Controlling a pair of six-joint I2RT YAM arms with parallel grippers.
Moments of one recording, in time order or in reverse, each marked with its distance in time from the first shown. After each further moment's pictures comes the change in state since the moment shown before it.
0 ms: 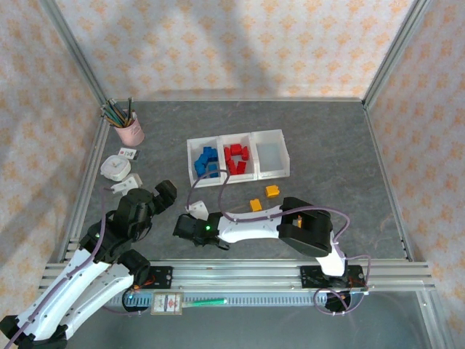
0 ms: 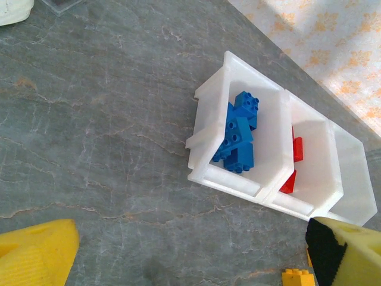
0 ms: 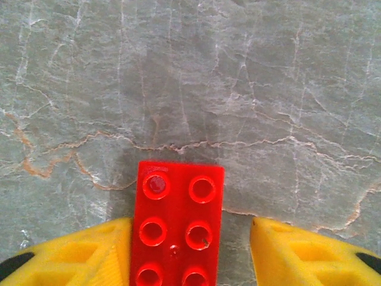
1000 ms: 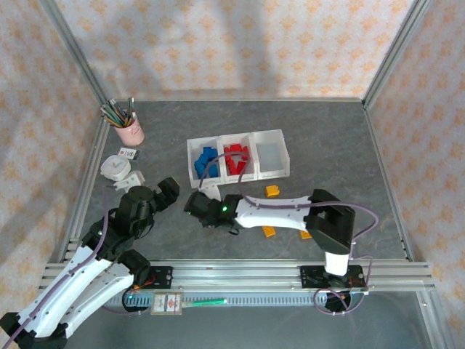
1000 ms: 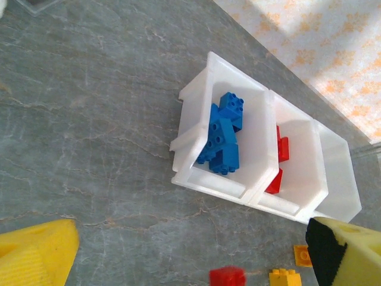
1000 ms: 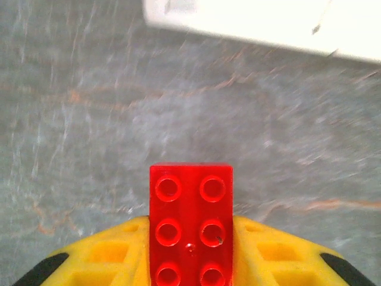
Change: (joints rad) left arm 0.000 0.045 0.000 0.076 0.031 0.019; right arm -0.153 -0.210 -0.061 -0.002 0.003 -0.037
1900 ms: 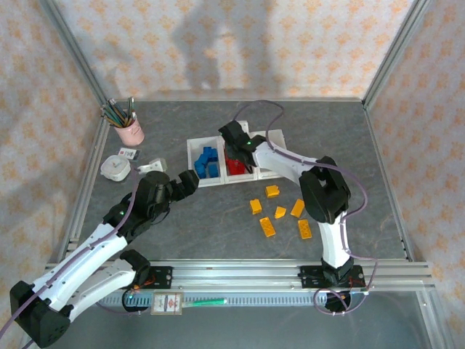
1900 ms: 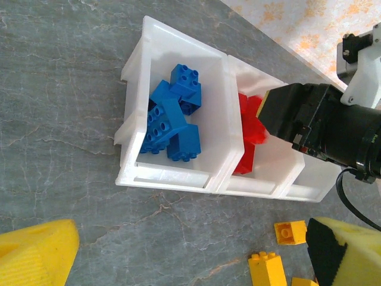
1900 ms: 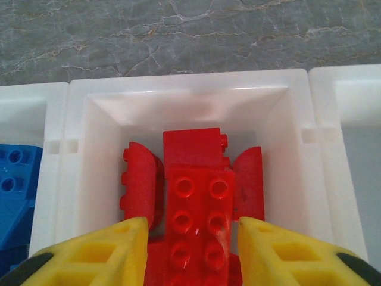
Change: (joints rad) left arm 0.000 0.229 0.015 0.240 0.139 0.099; right arm -0.484 0.231 0.301 0.076 -0.021 -0.282
